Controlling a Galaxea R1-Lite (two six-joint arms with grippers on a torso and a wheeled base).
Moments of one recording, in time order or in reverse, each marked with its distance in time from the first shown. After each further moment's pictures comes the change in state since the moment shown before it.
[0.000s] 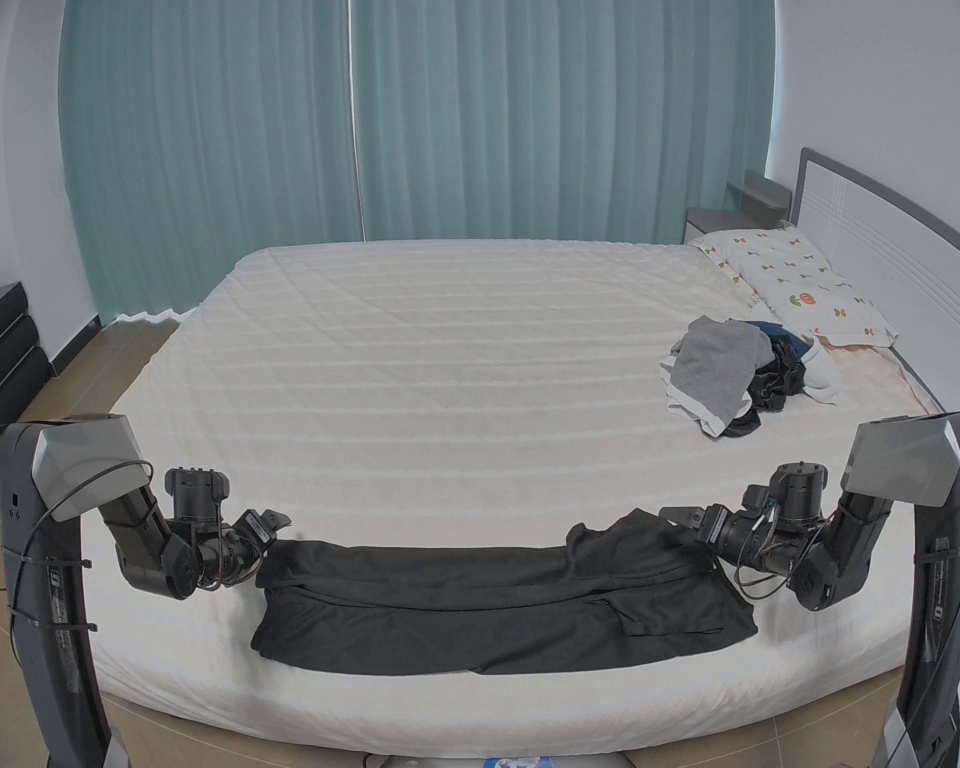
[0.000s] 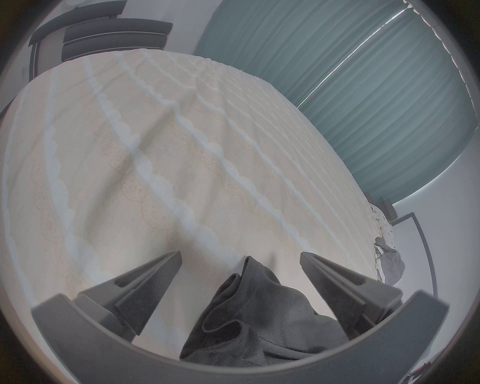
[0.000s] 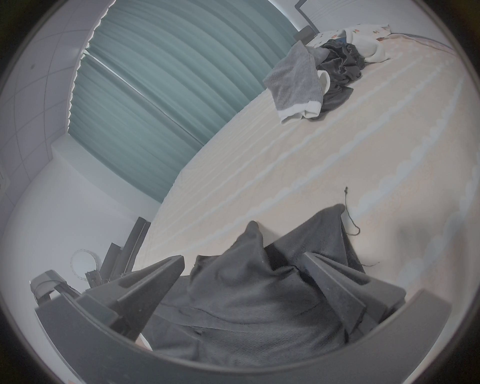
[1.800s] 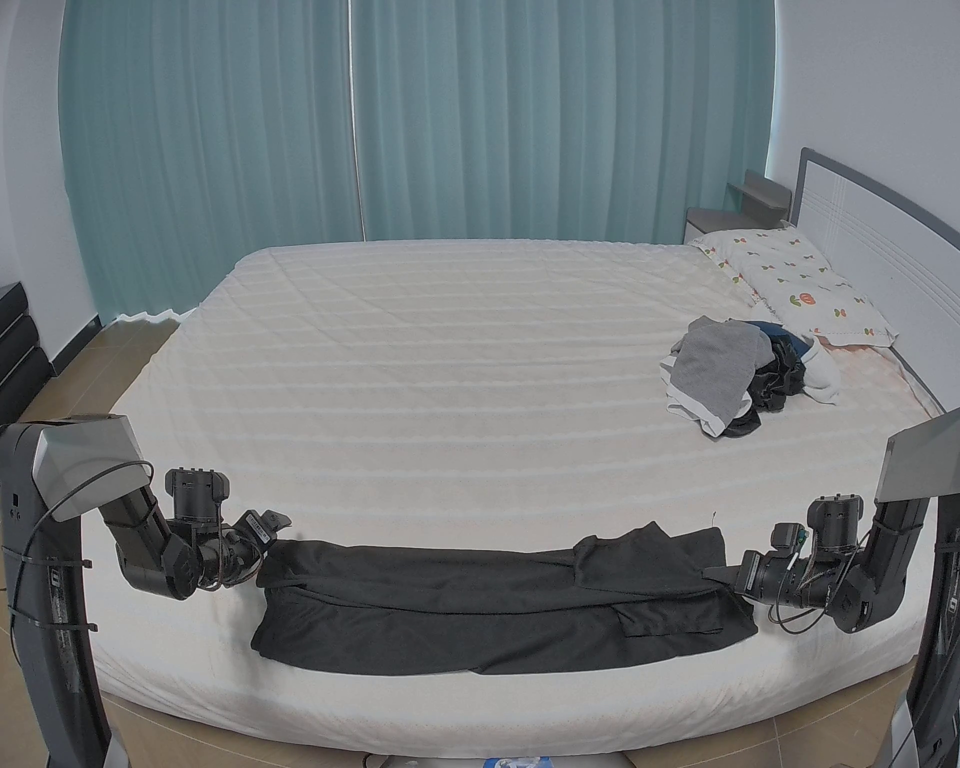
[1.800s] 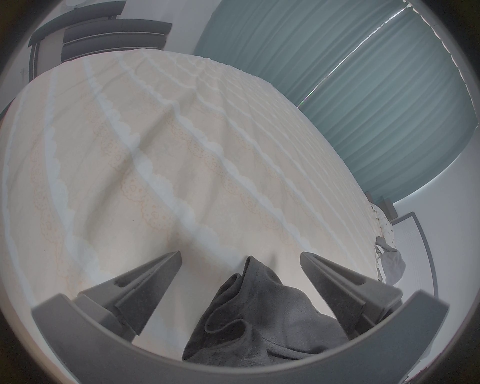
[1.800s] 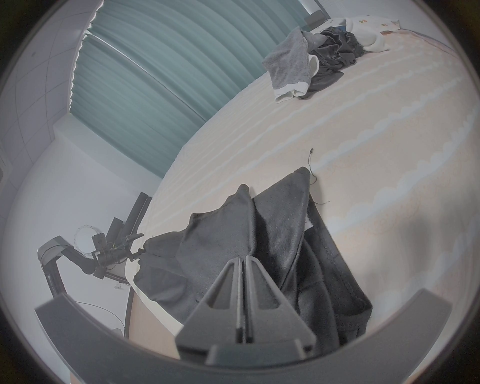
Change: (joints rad) left arm 0.000 0.002 0.000 0.001 0.000 0.004; right arm -0.111 -0.055 0.243 -0.010 0.176 -0.198
